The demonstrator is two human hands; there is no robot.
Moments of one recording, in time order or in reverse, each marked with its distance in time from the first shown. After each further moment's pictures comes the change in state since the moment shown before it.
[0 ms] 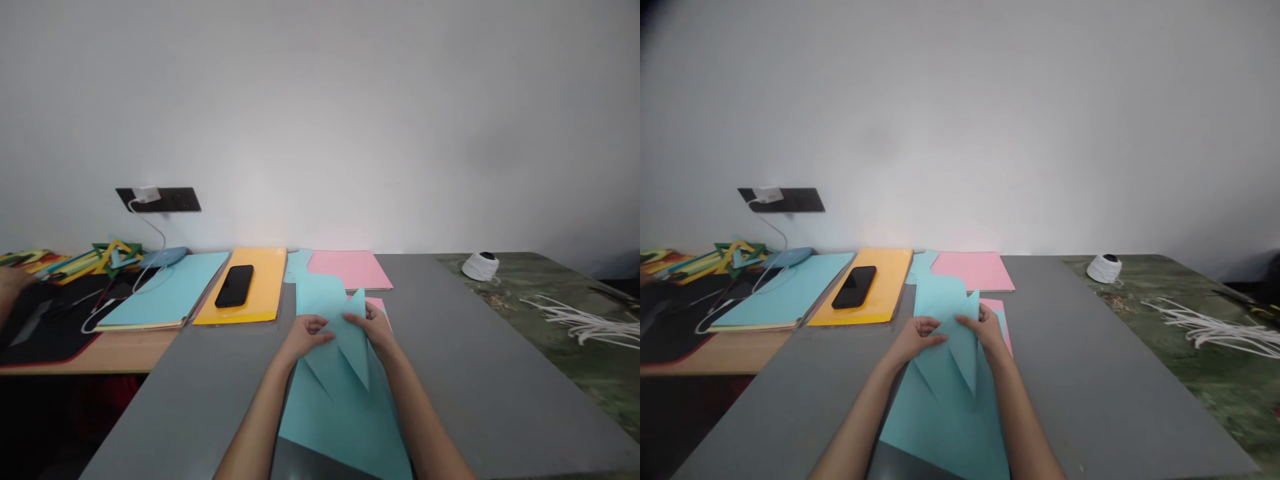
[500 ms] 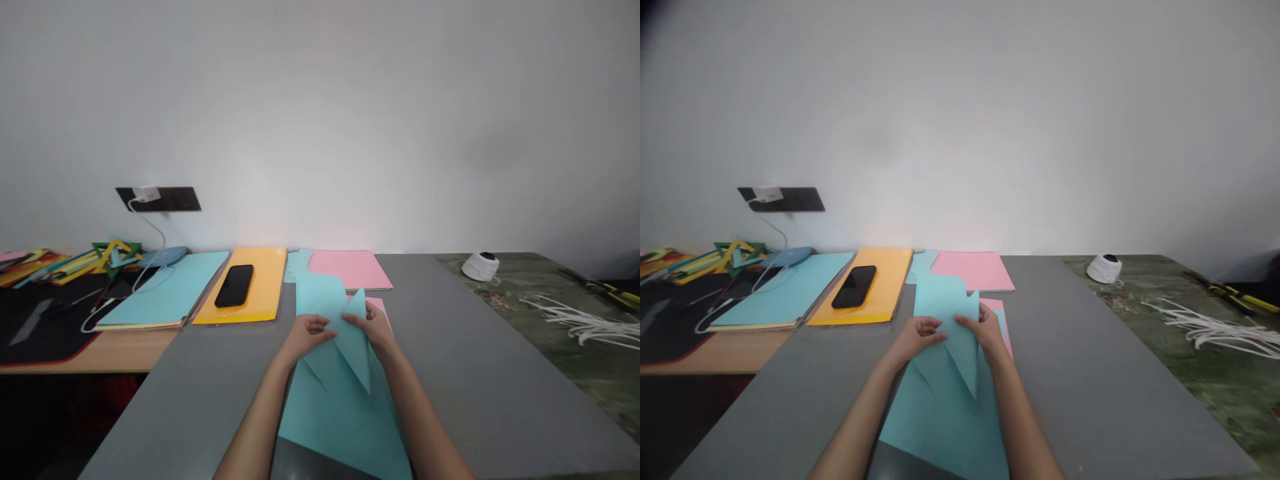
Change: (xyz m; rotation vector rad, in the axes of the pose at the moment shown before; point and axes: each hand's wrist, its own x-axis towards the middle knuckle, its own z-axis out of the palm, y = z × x) left_hand 0.000 0.002 0.001 -0.066 -0.047 0.021; right_hand -0.006 -0.005 0.002 -0.027 -0.004 -0.025
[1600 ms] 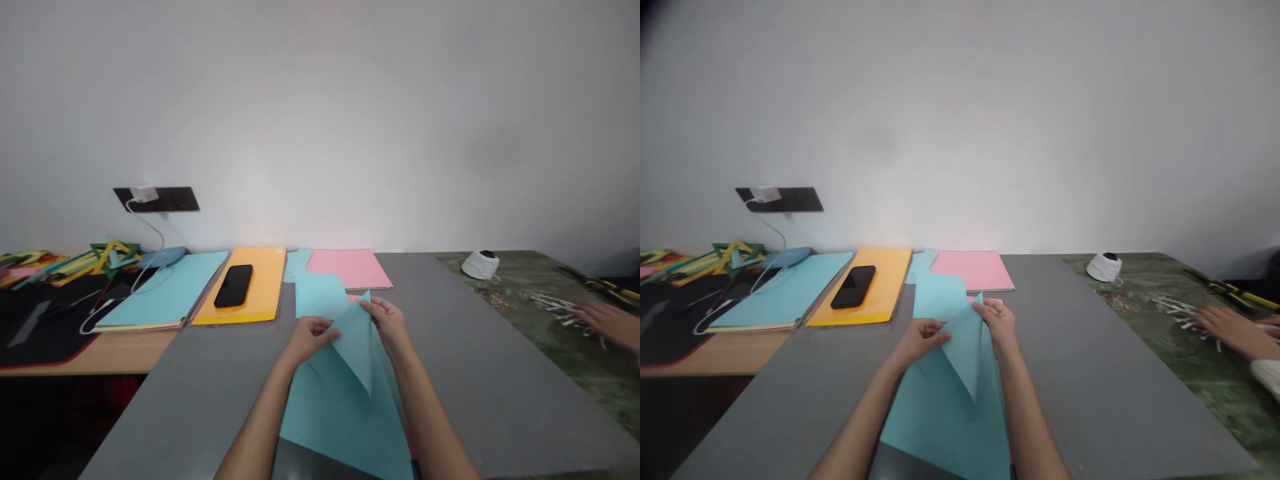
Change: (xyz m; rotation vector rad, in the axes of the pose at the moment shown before) left_hand -0.004 0.009 0.008 -0.025 -0.069 0.009; right_hand 0.008 -0.003 -0.019 0.211 0.220 -0.042
